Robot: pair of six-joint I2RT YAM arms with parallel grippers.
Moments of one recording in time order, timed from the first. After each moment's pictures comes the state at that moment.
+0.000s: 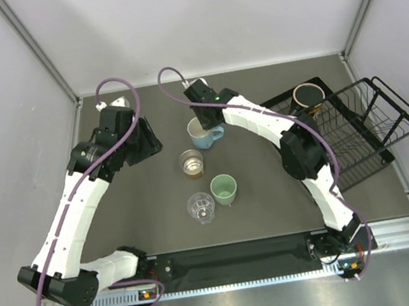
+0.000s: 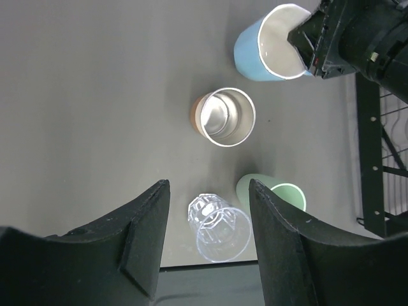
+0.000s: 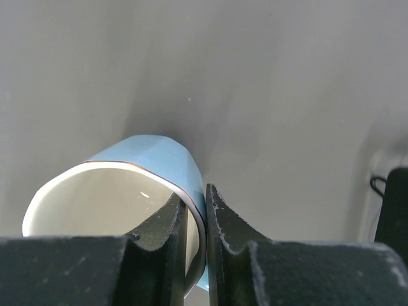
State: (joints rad) left arm -0.41 1.18 1.42 -1.02 -0.12 -0.63; right arm 0.73 2.23 2.03 -0.73 0.28 0.24
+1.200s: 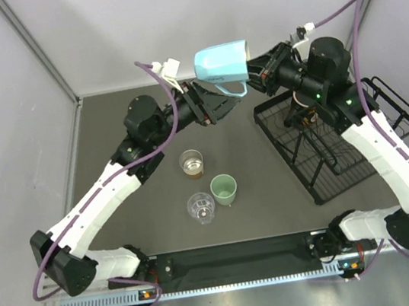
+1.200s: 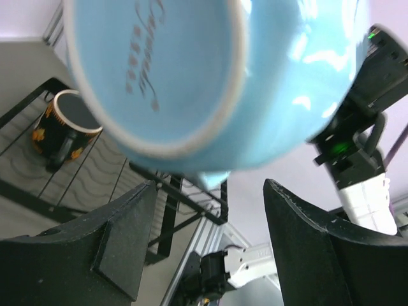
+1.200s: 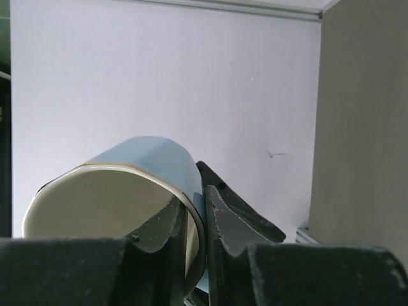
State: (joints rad) left arm -0.70 1.28 1.29 0.14 0.38 -0.85; right arm 0.45 1.25 1.51 -0.31 -0.32 1.37
